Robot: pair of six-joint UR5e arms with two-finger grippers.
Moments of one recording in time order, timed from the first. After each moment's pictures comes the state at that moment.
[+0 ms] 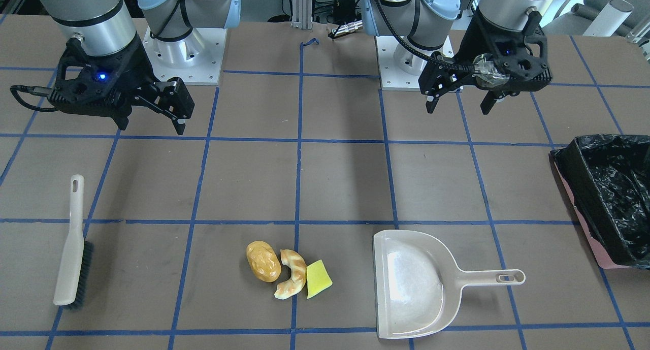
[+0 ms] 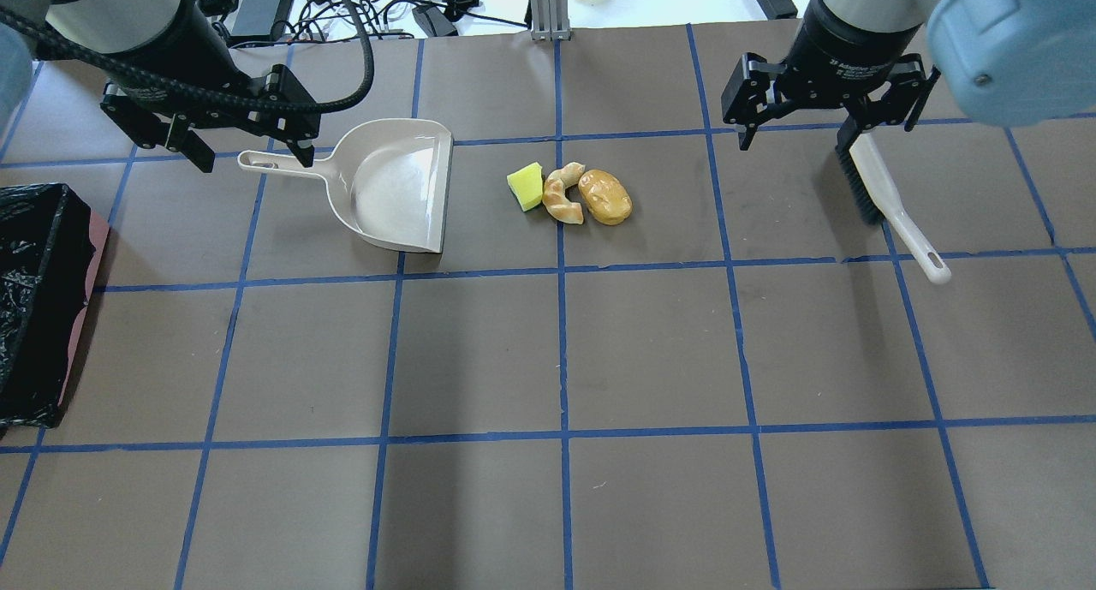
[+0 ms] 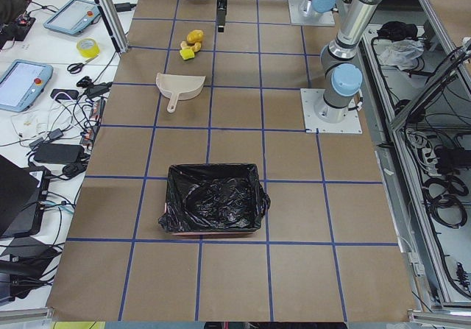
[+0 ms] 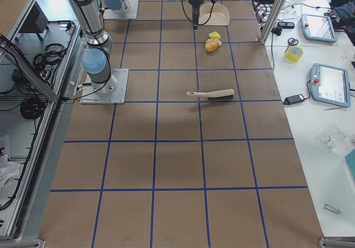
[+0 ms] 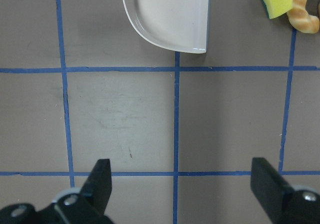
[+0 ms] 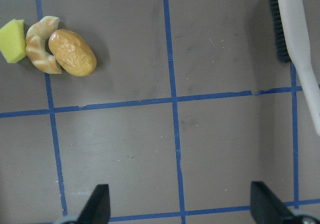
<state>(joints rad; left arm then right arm) -1.54 -1.54 -1.53 -1.58 1.57 0.02 1.59 -1.54 1.55 -1.65 -1.58 0.10</state>
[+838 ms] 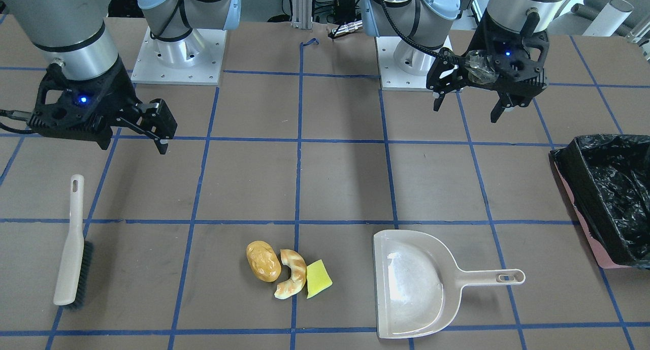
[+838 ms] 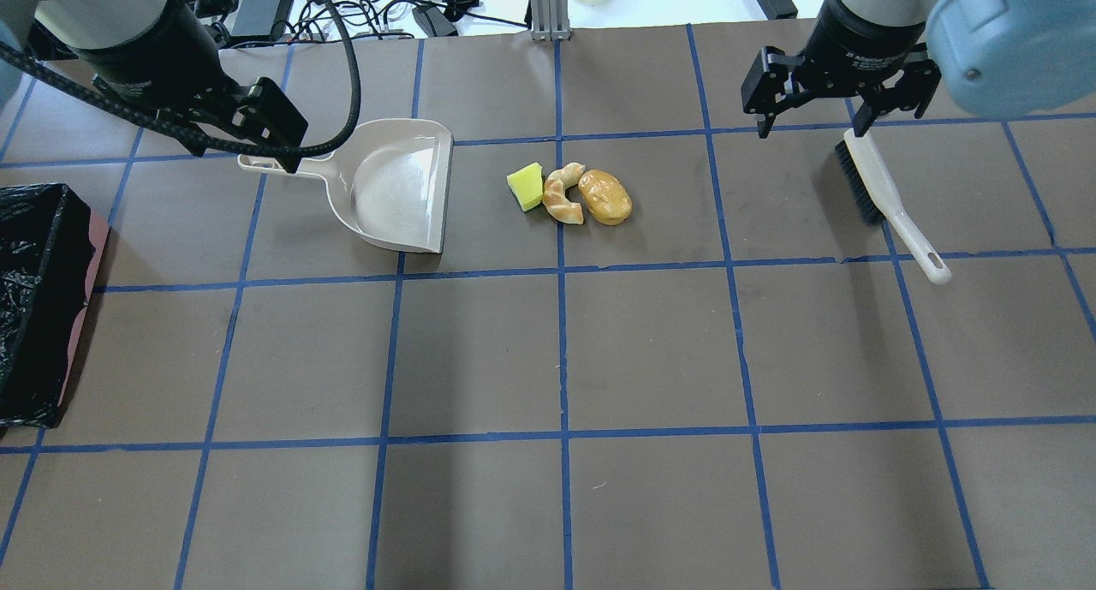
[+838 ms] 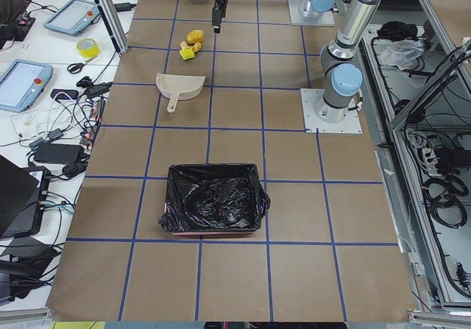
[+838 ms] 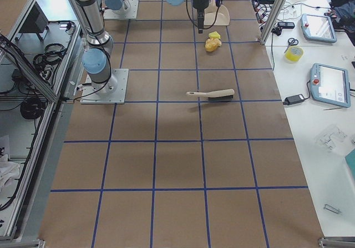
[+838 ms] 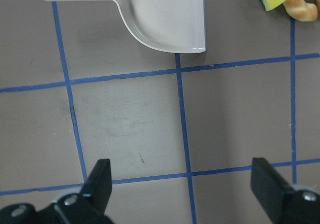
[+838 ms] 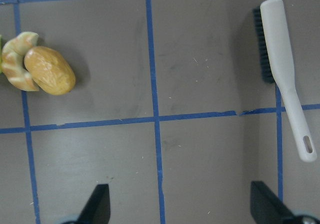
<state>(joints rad) -1.51 -1.56 -1.53 -1.57 1.58 0.40 1.53 -1.48 1.57 -1.72 -1.60 0.01</state>
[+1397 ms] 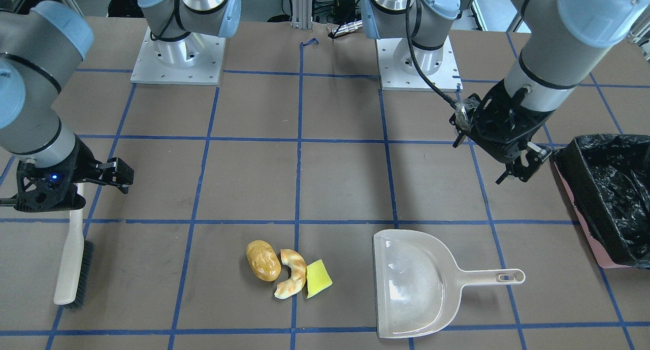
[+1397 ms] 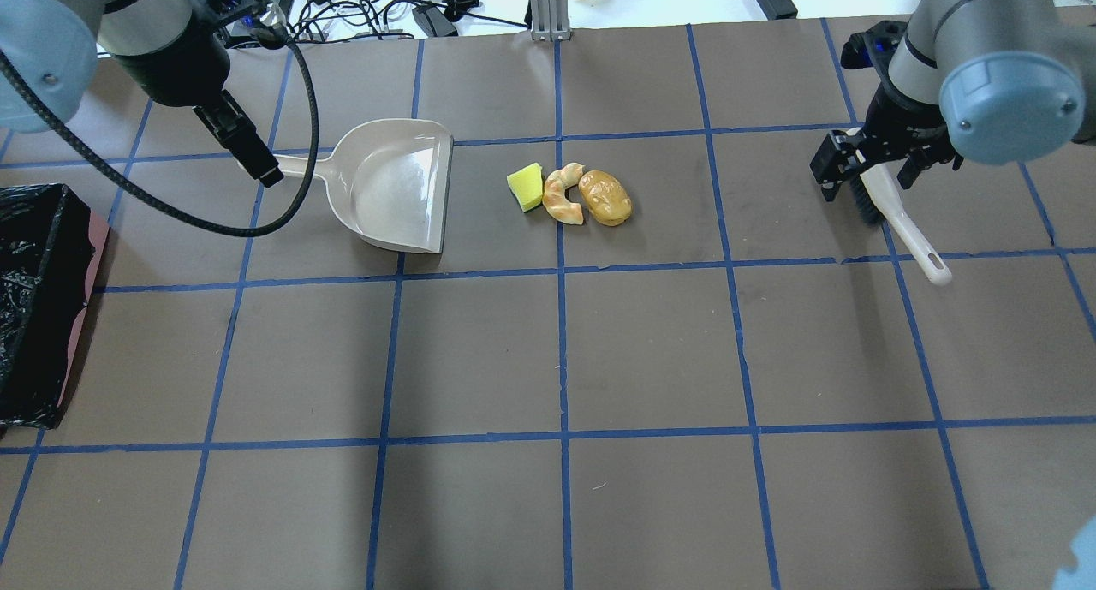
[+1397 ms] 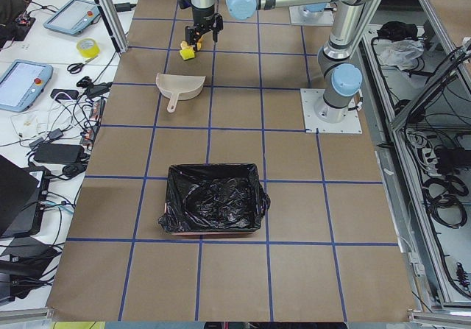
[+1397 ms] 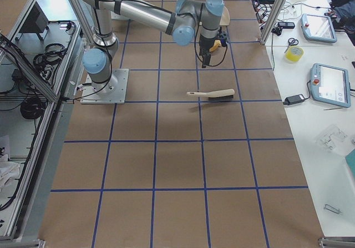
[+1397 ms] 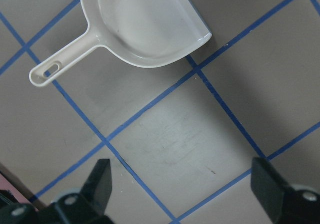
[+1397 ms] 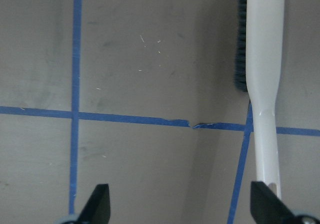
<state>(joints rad) -1.44 -1.71 -1.52 -1.46 1.59 1.11 1.33 -1.33 1.73 -1.93 -1.64 -0.37</state>
